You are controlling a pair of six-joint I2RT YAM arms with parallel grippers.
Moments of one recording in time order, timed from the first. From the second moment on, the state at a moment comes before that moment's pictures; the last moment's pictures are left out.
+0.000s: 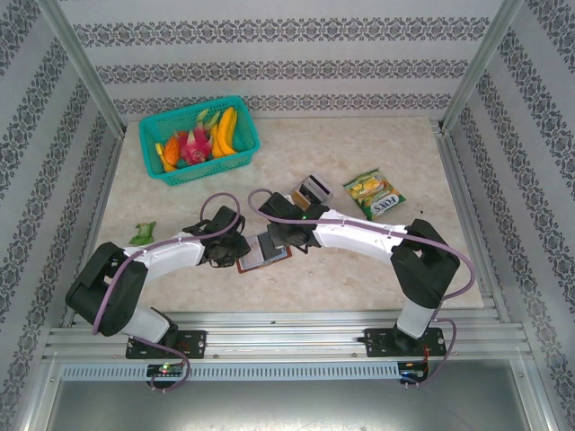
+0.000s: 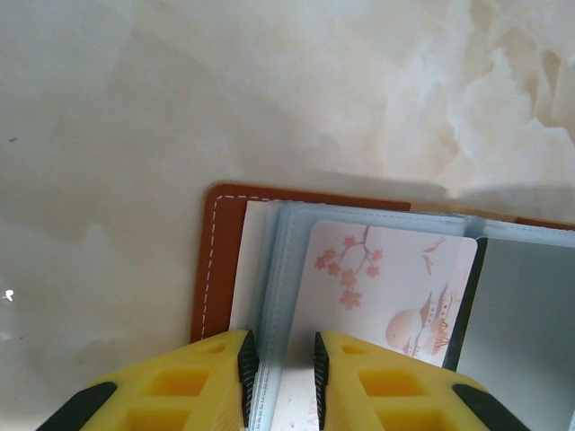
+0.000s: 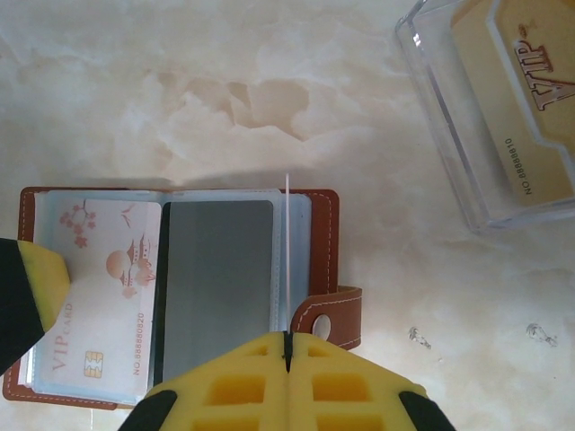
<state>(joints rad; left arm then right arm) -0.53 1.47 0.68 -0.32 0.05 -1.10 0.91 1.75 1.23 -0.57 0.19 0.57</state>
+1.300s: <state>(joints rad) -0.53 1.06 0.53 -0.34 -0.13 -1.13 0.89 1.81 1.21 -0.38 -0.16 0.66</state>
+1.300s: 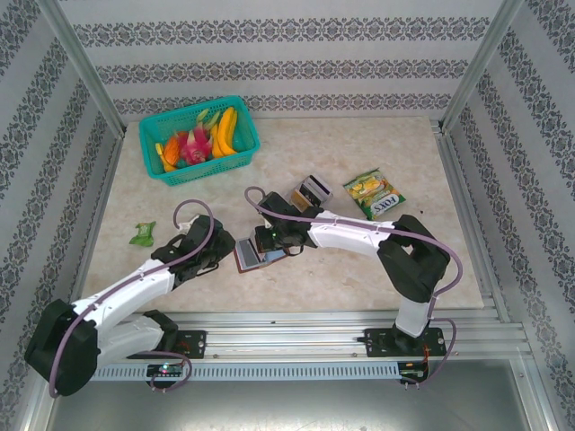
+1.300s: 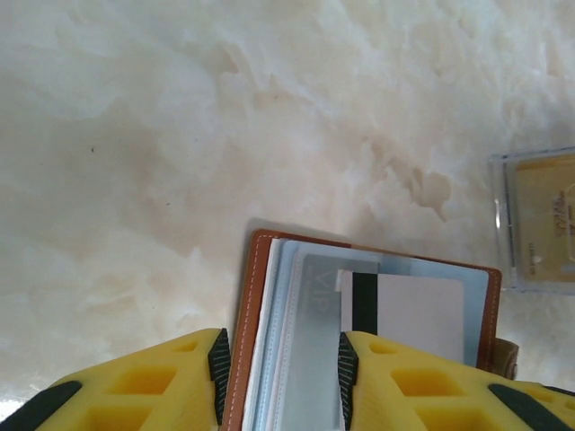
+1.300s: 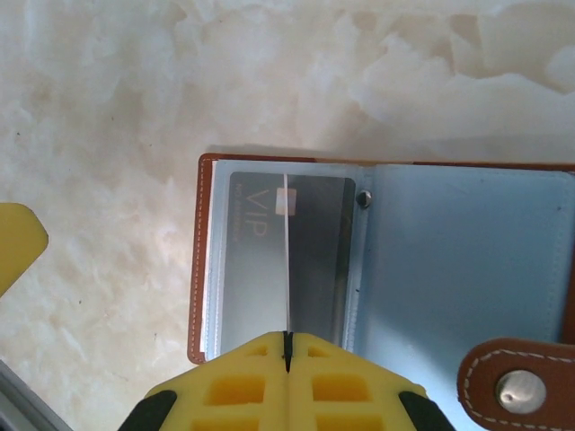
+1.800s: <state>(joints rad) -0.53 1.30 0.52 -0.09 0.08 -1.08 0.83 1.79 1.14 -0.31 -0.21 0.72</state>
